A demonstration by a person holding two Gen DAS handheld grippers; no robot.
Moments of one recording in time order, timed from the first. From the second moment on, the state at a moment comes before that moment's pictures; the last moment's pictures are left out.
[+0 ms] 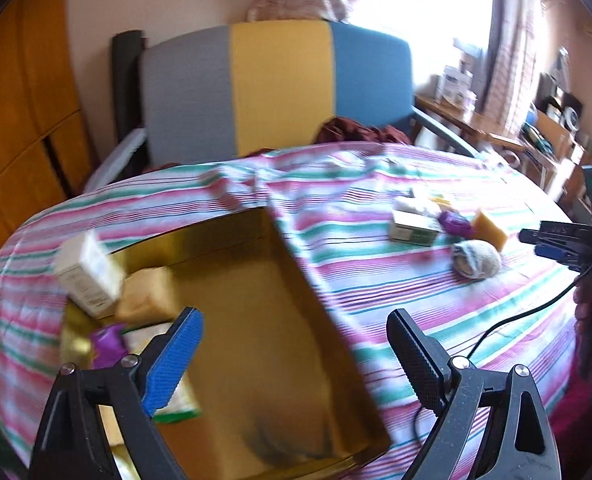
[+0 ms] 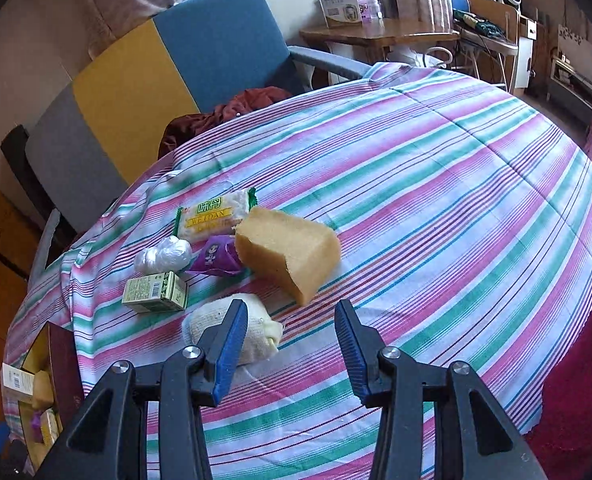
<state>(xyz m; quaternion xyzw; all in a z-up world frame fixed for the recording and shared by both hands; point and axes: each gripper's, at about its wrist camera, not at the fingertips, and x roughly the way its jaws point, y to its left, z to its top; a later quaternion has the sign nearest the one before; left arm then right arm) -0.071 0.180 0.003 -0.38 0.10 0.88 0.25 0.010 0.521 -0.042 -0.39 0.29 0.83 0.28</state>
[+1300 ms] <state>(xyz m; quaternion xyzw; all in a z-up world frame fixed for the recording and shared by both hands) -0.155 0.398 -0.089 -0.45 0.18 0.81 0.32 0.017 0.549 -0.061 -0.39 0.40 0.79 0.24</state>
